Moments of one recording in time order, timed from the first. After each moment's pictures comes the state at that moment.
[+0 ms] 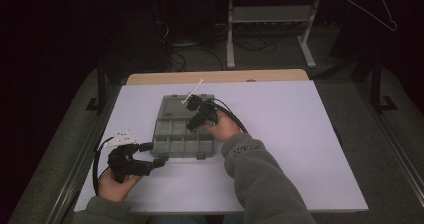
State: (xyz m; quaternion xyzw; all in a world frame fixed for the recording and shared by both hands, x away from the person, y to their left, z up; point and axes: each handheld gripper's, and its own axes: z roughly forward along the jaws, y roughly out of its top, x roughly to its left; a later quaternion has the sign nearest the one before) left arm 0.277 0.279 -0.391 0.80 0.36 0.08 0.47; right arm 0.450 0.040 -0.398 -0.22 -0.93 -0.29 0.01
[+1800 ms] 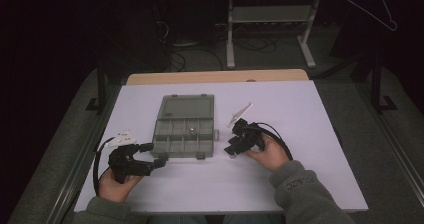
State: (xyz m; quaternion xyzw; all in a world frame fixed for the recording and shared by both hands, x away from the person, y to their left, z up) left arm 0.276 0.277 -0.392 0.80 0.37 0.07 0.47; right arm 0.372 -0.086 -0.417 -0.23 -0.93 -0.29 0.01
